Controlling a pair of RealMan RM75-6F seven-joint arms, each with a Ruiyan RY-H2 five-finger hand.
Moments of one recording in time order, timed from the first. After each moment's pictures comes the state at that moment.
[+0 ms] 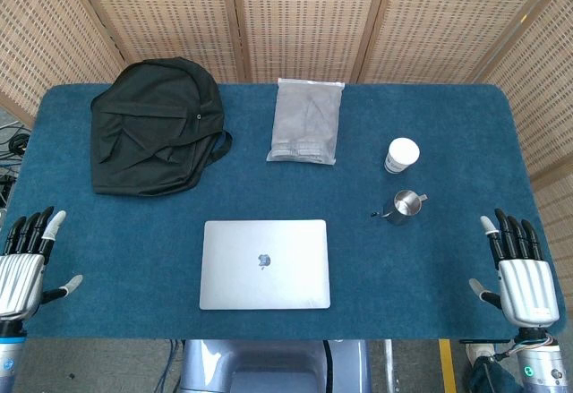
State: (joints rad) left arm -0.07 -1.17 -0.04 -1.72 1.50 1.52 0.22; right arm 0.06 -1.18 0.08 -1.68 -1.54 1.57 -0.24
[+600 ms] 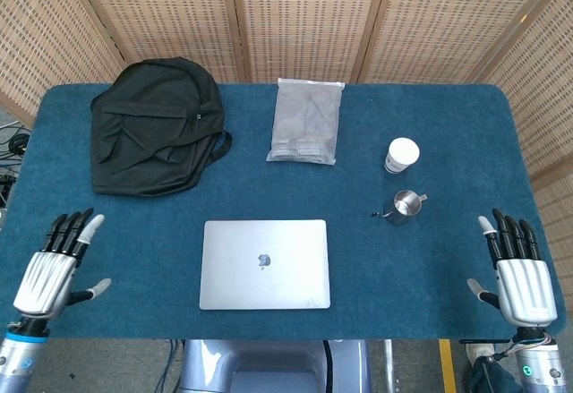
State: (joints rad) left arm -0.14 -1.21 0.00 -1.69 1.70 1.49 0.15; right arm 0.06 -1.19 0.08 -1.68 -1.55 1.57 -0.24
